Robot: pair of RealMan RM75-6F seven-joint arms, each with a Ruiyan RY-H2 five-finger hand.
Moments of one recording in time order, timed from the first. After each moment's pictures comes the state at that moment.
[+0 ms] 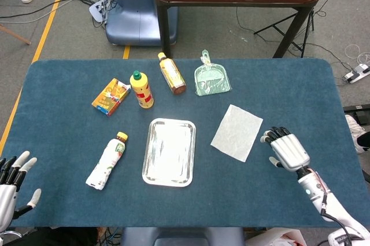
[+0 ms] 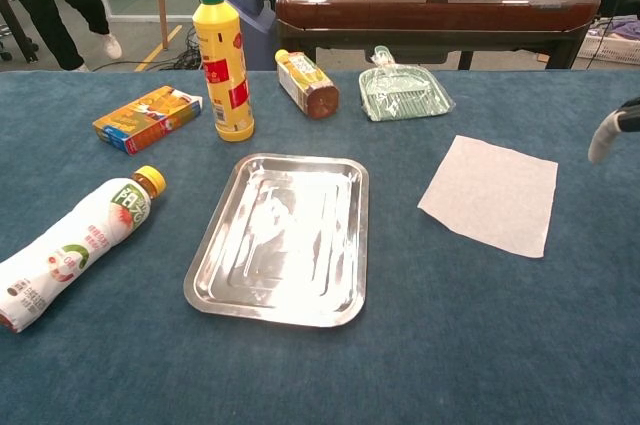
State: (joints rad) left arm 0.04 -1.06 0.02 -1.73 1.64 1.65 0.14; right arm 0.38 -1.27 0.06 -1.44 -1.56 1.10 -0.19
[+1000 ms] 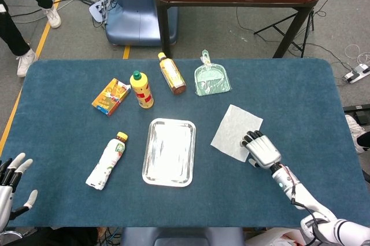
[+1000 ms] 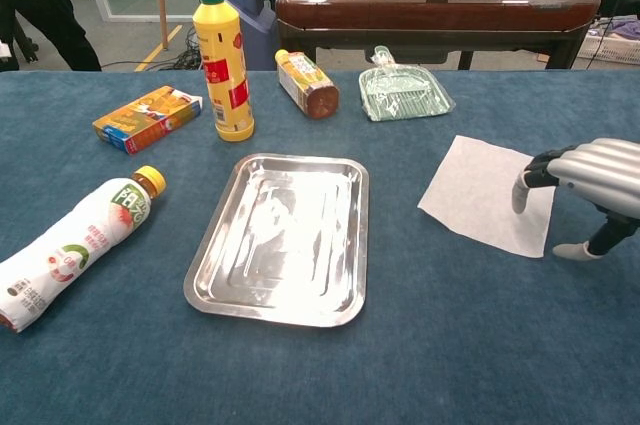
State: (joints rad) left arm 0.05 -1.08 0.02 -1.68 1.61 1.64 0.10; right arm 0.50 -1.51 0.02 -1.19 -1.55 1.01 -0.17
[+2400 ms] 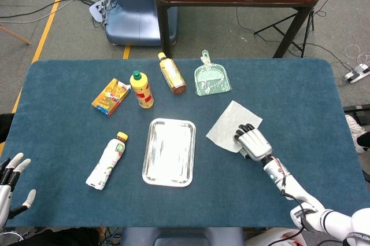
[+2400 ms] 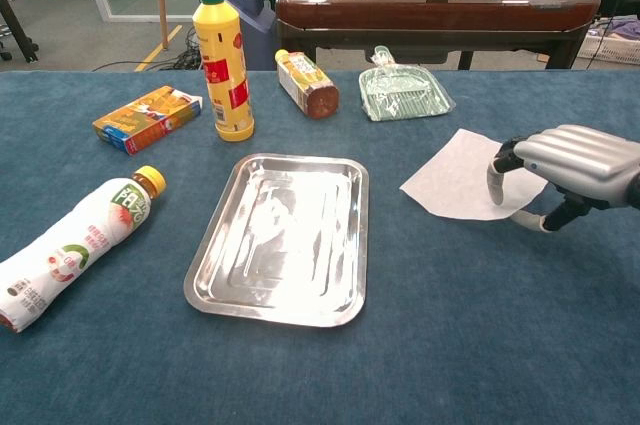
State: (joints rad) left arm 0.05 -1.07 0.01 -1.67 1.59 1.62 0.10; right arm 0.57 -1.60 0.04 -1.07 -1.54 1.02 -0.06
